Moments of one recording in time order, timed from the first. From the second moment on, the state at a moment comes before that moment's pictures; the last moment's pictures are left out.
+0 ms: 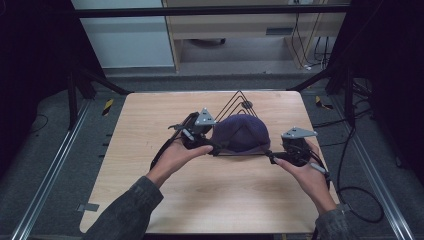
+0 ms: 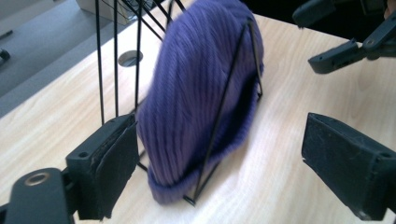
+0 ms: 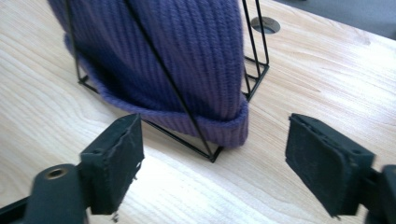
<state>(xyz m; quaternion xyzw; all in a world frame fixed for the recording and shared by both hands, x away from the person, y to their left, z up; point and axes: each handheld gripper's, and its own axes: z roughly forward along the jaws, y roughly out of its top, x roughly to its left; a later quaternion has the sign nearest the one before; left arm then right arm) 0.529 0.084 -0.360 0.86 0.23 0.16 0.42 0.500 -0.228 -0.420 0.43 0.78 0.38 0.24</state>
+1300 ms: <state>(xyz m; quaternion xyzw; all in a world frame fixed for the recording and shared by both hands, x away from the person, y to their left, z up) 0.459 0.196 -0.443 0.88 0.28 0.15 0.36 0.448 -0.150 -0.465 0.36 0.84 0.37 0.16</state>
